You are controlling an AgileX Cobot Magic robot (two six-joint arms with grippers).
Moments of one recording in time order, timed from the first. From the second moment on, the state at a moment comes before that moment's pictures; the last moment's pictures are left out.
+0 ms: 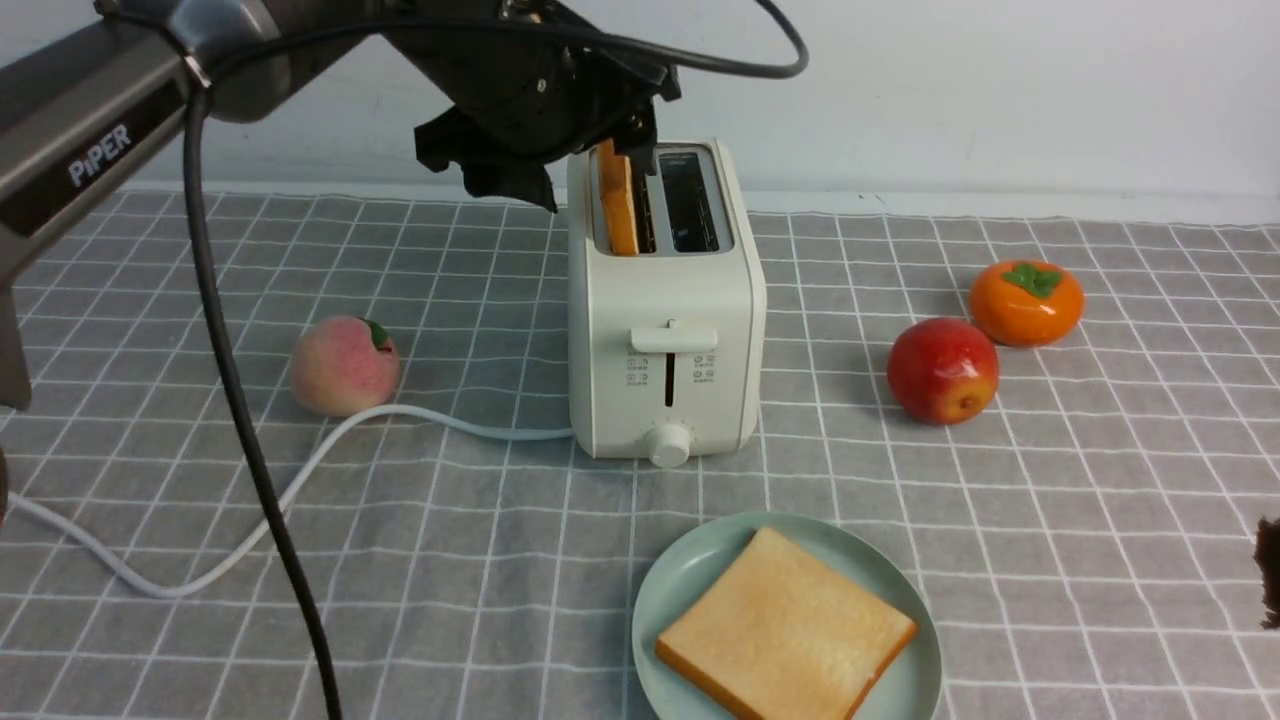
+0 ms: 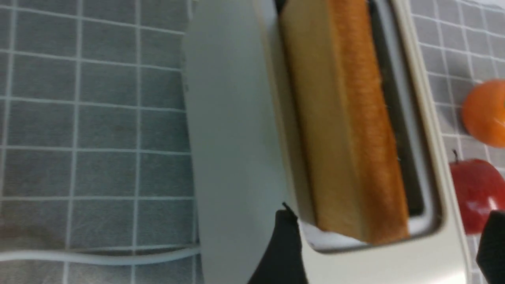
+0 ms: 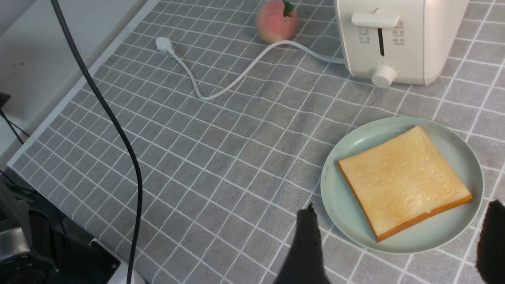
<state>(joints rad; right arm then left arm) 0.10 0.64 -0.97 0.73 1.12 -0.35 -0.41 2.00 -2.04 -0.08 0.90 -0.54</state>
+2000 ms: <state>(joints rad) 0.10 0.53 -0.88 0.65 0.99 -0.35 -0.55 1.76 -1.74 -0.58 1.24 -0.07</state>
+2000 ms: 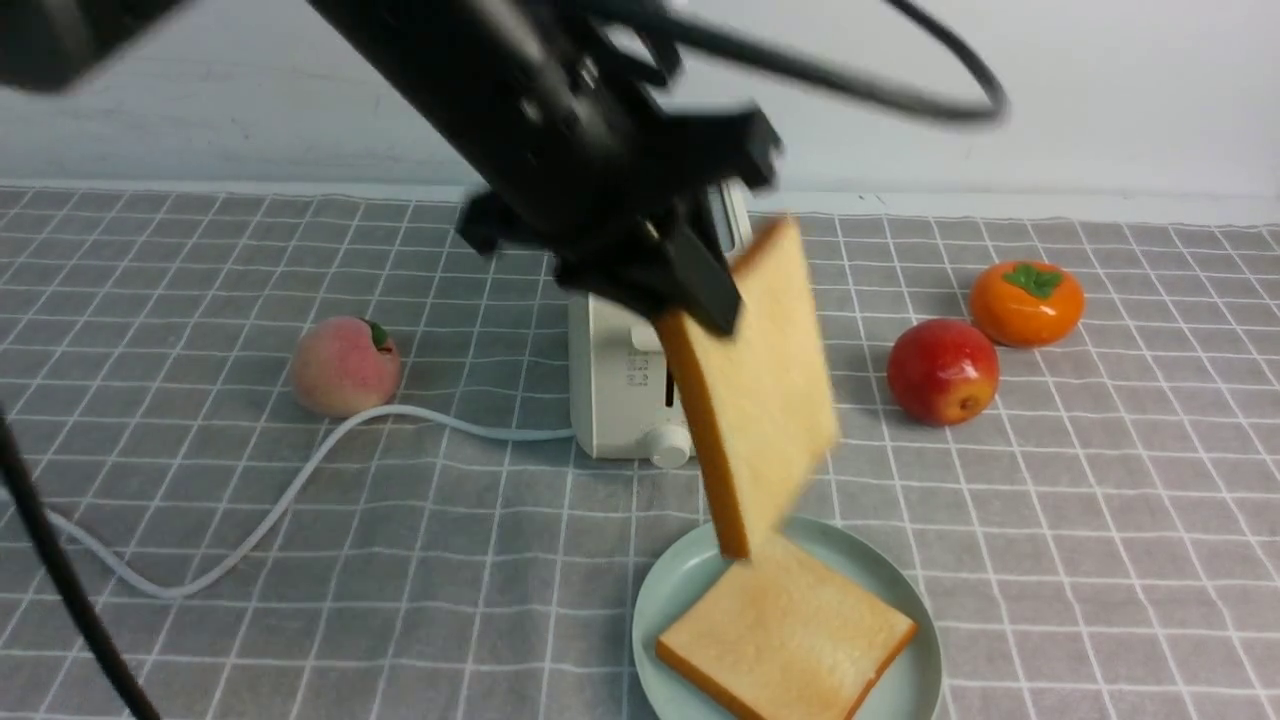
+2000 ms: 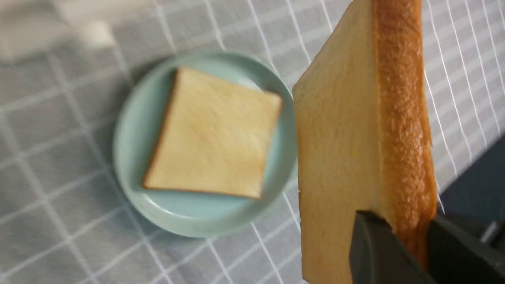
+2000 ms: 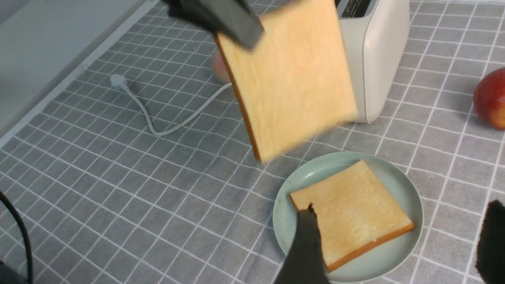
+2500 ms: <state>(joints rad) 0.10 0.53 -0.88 0.65 1.04 -0.35 -0.65 1.95 -1.64 -0.44 1.02 -0.18</state>
